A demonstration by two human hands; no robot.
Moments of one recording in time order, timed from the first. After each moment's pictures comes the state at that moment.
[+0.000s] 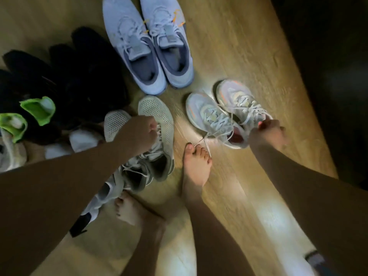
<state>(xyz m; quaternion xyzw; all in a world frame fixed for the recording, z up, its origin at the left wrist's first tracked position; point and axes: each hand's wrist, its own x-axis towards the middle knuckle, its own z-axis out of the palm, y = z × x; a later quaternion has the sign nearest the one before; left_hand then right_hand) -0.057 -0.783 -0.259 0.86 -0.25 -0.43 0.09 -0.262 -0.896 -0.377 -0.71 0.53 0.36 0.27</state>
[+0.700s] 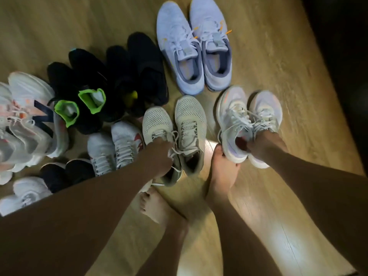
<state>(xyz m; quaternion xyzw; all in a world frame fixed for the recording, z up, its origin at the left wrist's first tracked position) -0.091 -0.689 -0.244 0.84 -0.24 -0.50 0.01 -0.224 -0.974 -0.277 -0.80 0.43 0.40 0.10</state>
